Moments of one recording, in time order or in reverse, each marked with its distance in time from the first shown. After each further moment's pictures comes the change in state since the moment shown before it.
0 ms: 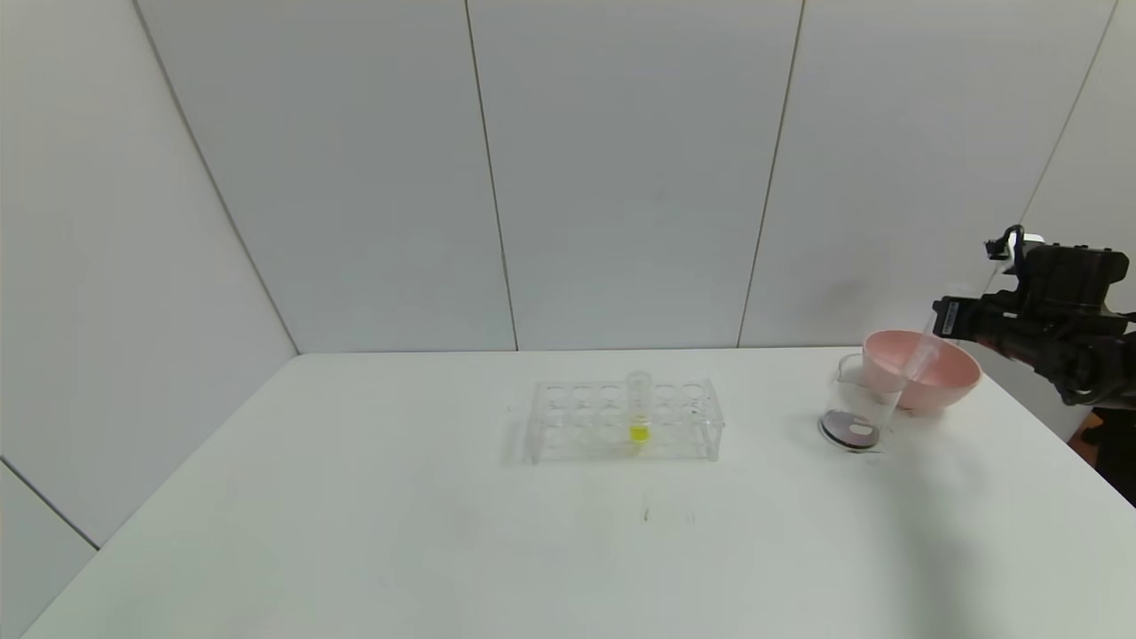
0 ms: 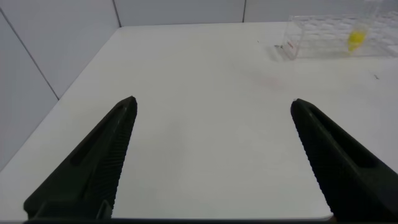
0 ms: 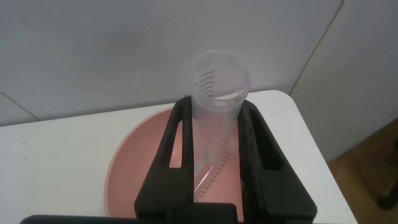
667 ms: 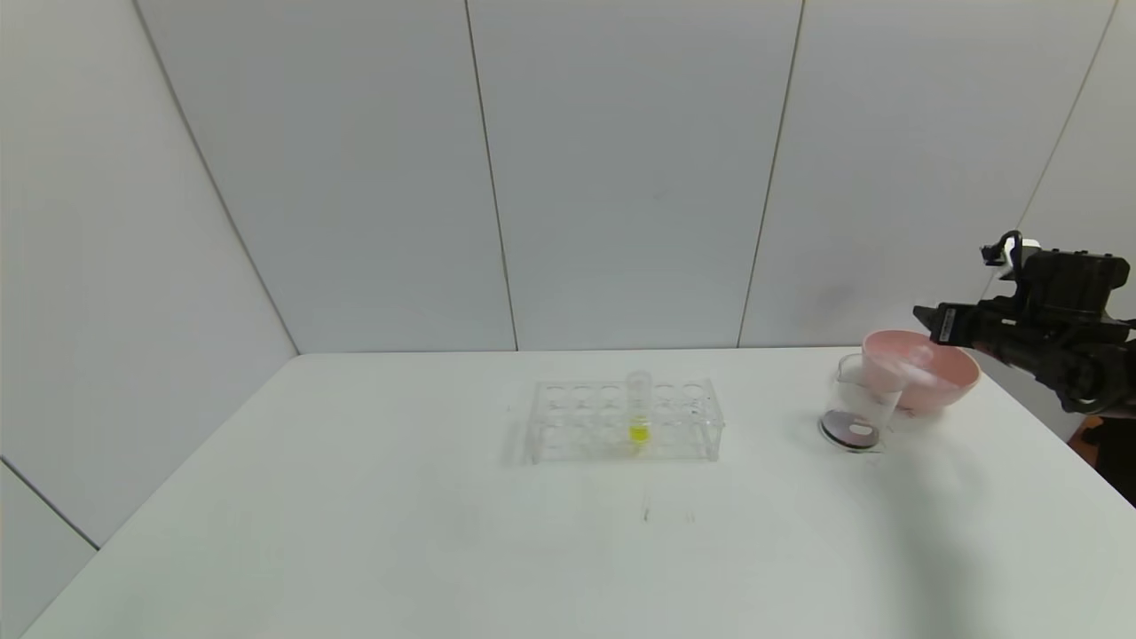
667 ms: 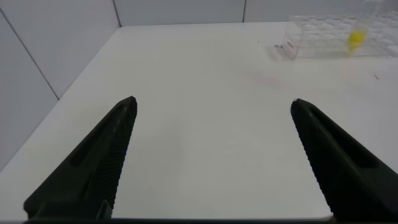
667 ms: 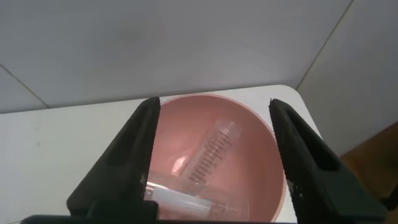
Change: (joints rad) left arm 0.000 0.000 0.000 0.000 0.000 0.000; right arm 0.014 -0.033 0.067 -0.027 0.013 -0.015
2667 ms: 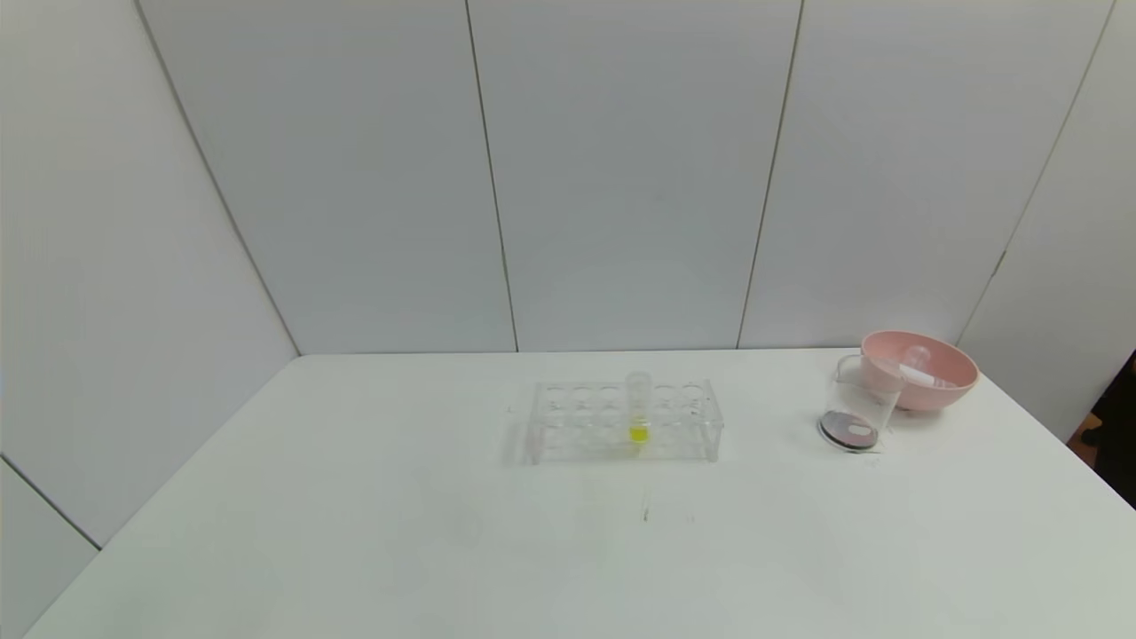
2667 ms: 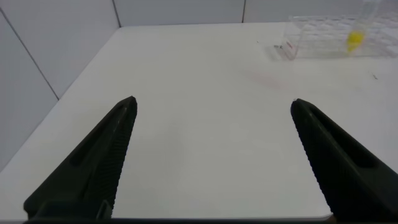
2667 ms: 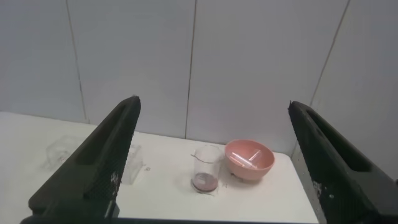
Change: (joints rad) left arm 0.000 0.000 0.000 0.000 0.000 0.000; right arm 0.344 -1.557 0.737 0.302 -0.054 -0.083
